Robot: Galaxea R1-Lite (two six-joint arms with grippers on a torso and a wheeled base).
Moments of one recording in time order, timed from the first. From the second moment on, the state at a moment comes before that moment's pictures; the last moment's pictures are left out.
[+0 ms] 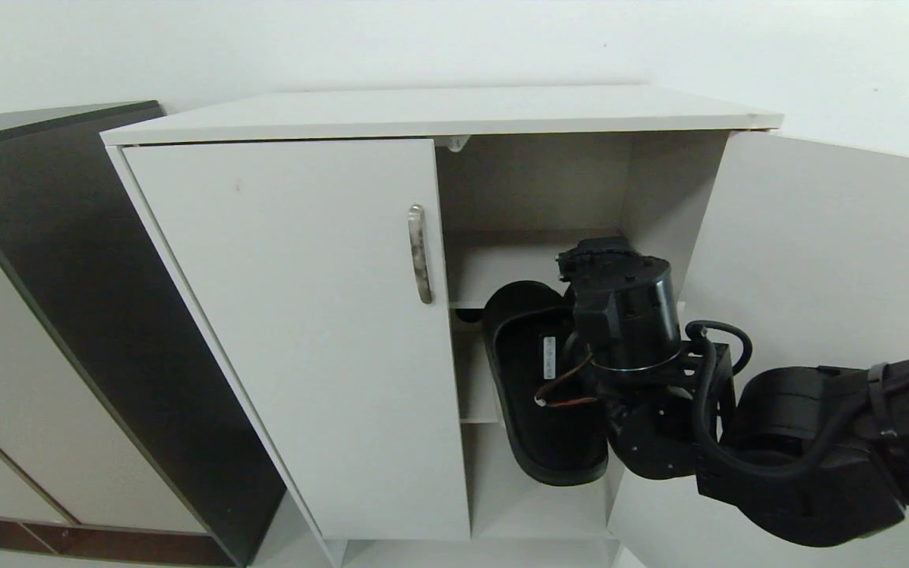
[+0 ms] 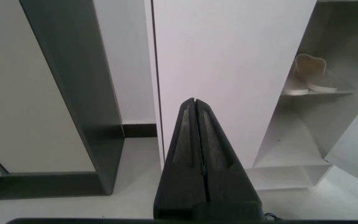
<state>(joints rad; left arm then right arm) 0.00 0.00 0.00 0.00 0.00 0.00 0.89 1.87 -1.11 -0.47 -0.80 0.21</state>
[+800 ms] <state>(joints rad) 0.00 0.00 0.00 0.00 0.00 0.00 0.88 1.89 -1.13 -0.46 -0.80 0.21</state>
